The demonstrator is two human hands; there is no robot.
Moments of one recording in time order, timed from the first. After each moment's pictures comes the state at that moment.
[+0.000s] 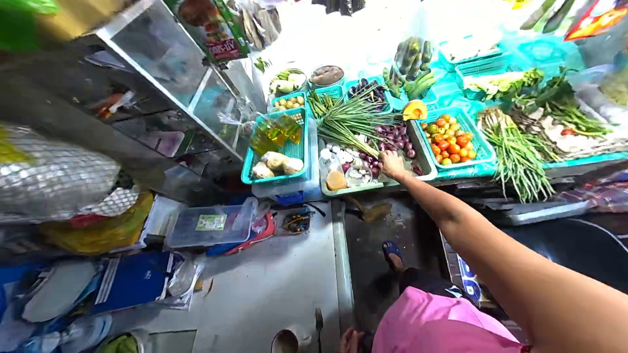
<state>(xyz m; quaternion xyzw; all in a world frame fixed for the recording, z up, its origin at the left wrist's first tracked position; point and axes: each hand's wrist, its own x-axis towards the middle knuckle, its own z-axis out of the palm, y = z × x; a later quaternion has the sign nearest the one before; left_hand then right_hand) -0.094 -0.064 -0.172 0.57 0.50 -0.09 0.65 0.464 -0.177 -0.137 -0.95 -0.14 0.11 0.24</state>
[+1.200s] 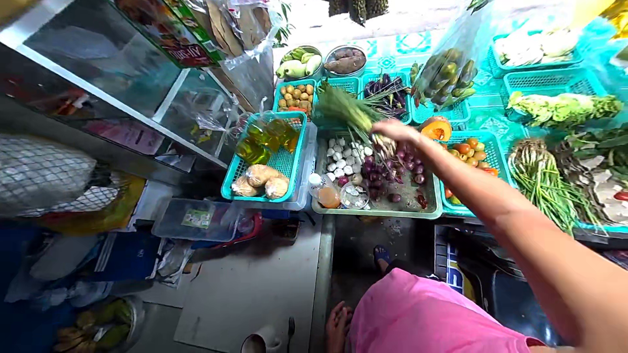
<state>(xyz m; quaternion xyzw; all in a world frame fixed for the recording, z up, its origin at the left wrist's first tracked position) 0.067 -0.113 -0.137 0.52 0.53 -0.06 0.66 0.614 -0.152 0.007 -0.79 -0.15 0.35 0.48</state>
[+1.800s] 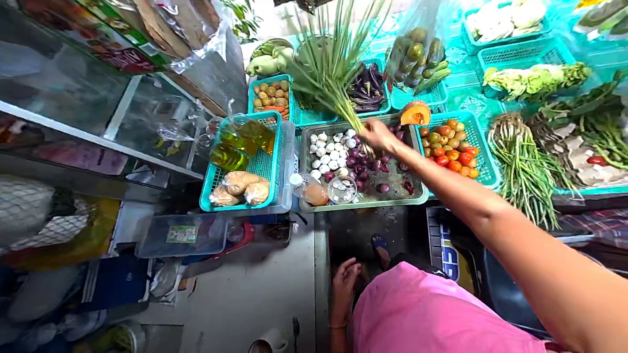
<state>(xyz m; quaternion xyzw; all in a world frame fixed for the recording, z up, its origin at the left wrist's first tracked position) 0.160 -0.095 -0.131 0.62 0.34 -0.09 0.70 0.599 -0.177 -0.040 -0.85 -0.16 0.24 0.43</state>
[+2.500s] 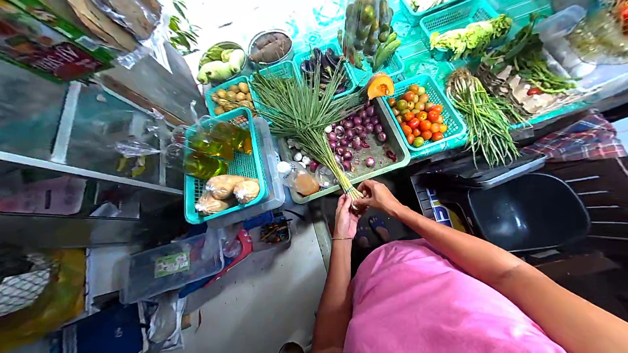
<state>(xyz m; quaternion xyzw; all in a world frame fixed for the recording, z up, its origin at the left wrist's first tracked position) 0.291 -0.071 -0.128 0.39 0.33 -0.13 0.85 0.345 -0.213 -0.096 -0.86 -0.08 0.26 0.43</state>
